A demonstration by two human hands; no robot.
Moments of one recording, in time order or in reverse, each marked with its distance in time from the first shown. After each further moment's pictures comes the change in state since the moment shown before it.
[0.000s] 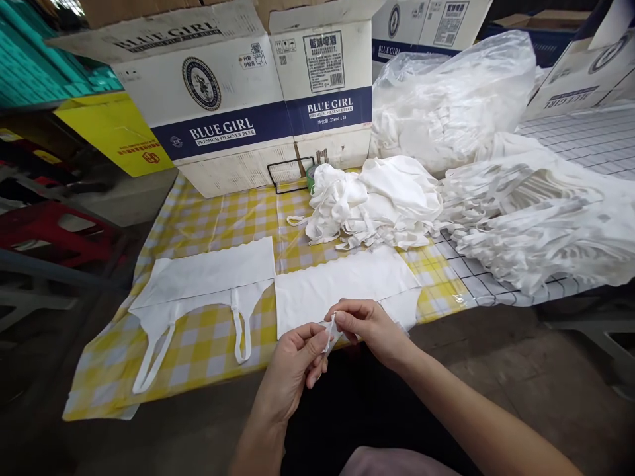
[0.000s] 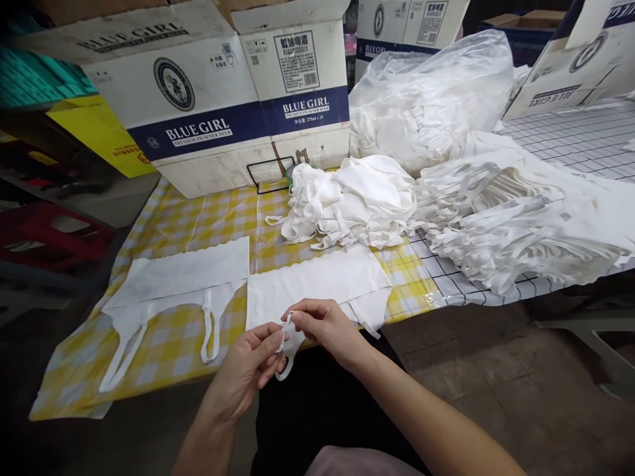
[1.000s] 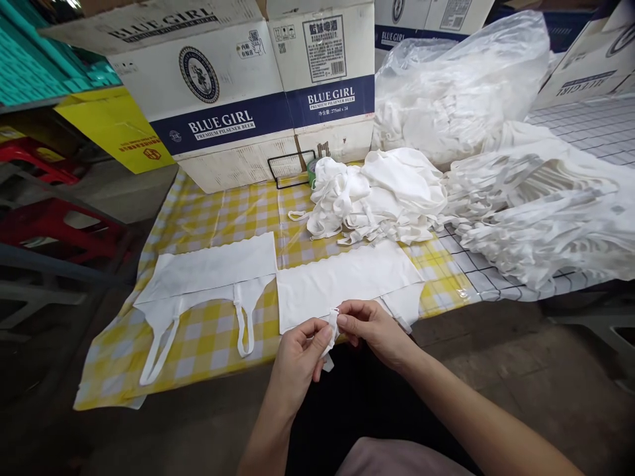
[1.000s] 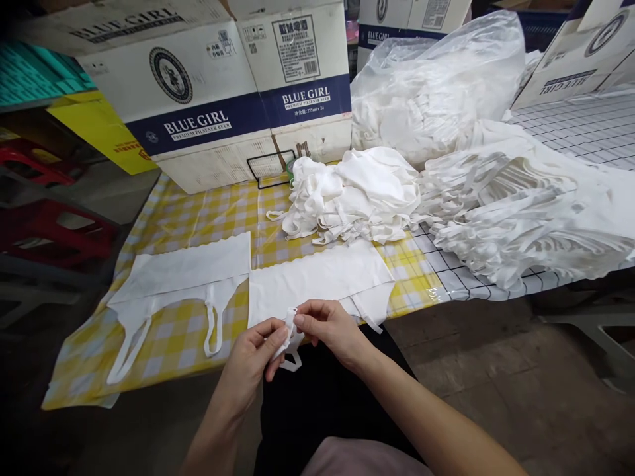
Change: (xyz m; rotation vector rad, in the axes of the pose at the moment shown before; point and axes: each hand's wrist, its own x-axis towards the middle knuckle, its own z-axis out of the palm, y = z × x) left_hand -0.006 0.004 0.005 0.360 0.086 0.114; right_hand -0.005 0.014 -0.001 0.115 0.021 0.066
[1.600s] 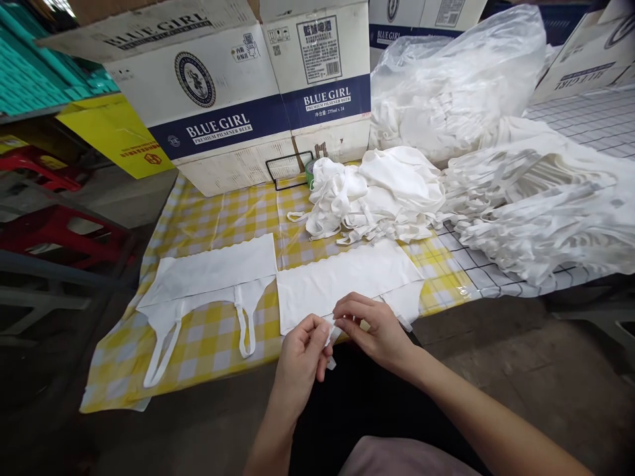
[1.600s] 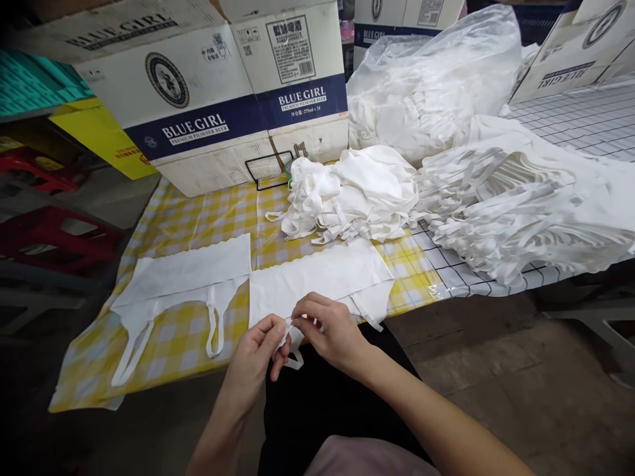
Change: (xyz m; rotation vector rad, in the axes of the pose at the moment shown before) left_hand 0.004 -0.004 0.005 -0.004 0.017 0.029; right_hand -0.006 -0.008 -0.001 -0.852 0.065 -0.525
